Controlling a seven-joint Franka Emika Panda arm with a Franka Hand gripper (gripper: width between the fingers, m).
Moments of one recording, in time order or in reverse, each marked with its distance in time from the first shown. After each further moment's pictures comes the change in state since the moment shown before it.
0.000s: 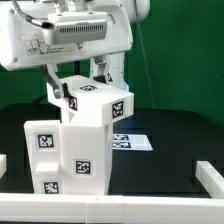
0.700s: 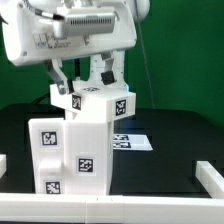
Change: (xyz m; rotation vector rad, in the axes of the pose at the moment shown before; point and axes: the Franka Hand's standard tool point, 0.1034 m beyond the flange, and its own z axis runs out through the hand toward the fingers) arm -0.010 0.005 -0.009 0.003 -0.034 -0.057
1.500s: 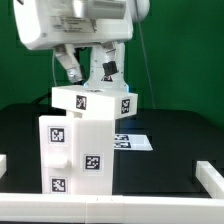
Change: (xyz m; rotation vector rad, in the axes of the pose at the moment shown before) arm -0.005 0.014 -0.008 -0.054 0.007 -0.345
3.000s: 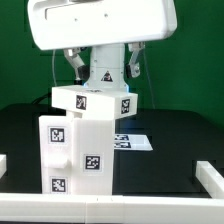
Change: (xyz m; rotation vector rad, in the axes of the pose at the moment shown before) arm -0.014 -0.003 0.003 -0.244 0.024 -1.570
